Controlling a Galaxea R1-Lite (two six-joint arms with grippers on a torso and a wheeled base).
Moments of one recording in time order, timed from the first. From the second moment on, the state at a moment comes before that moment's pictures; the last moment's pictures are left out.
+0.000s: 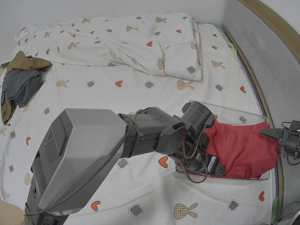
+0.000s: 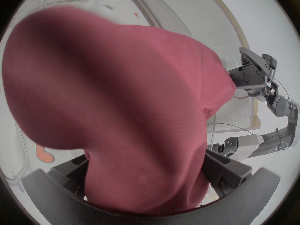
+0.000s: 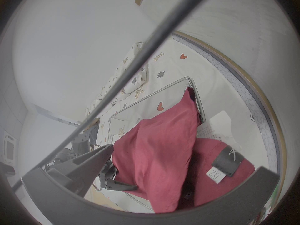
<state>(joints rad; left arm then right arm) -0.89 2.42 -2.00 0.55 -0.41 -0.27 -0.23 1.29 -0.45 -0.33 0.66 0.52</state>
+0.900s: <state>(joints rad) -0.85 2.27 -2.00 0.62 -0.41 -0.26 -0.14 1.28 -0.39 -0.33 0.66 0.48</state>
